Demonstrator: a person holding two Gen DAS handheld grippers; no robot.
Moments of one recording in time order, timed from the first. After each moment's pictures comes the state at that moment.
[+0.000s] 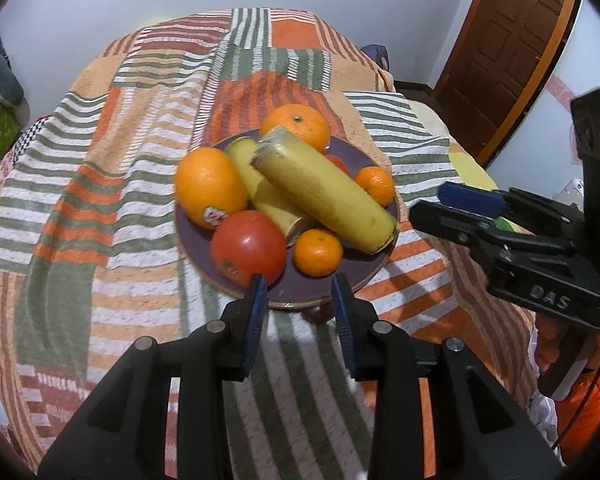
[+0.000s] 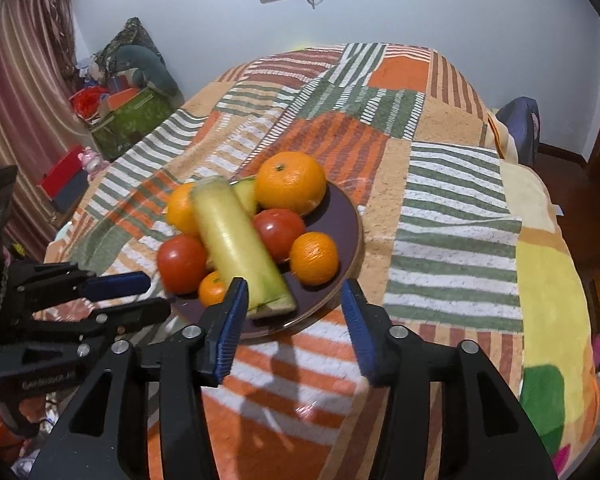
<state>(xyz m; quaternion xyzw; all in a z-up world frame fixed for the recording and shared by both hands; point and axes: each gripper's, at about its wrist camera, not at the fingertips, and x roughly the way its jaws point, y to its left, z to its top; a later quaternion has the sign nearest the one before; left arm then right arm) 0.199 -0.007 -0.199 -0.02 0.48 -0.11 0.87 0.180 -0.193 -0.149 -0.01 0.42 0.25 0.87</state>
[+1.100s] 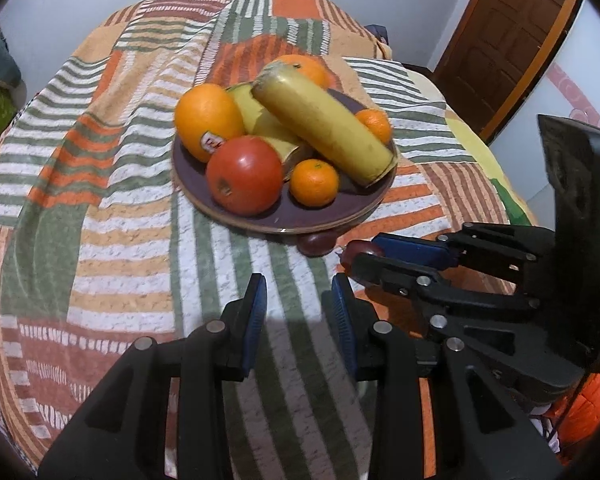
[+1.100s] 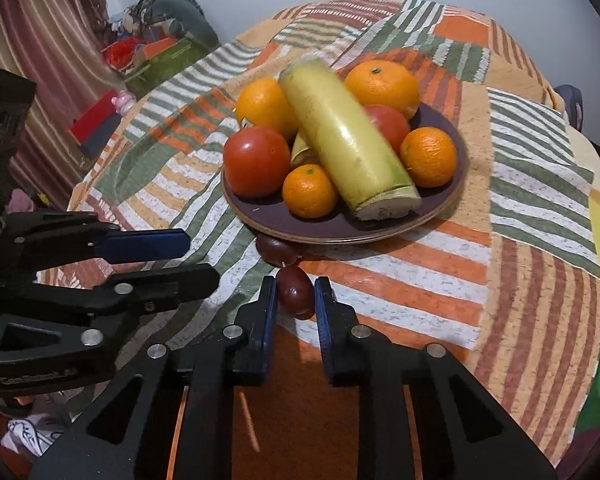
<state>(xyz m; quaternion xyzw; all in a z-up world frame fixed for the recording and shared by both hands) 0.173 -0.012 -0.221 -0.02 0.51 -0.12 0.85 0.148 -0.152 -0.194 -0.04 0.47 0.31 0.82</state>
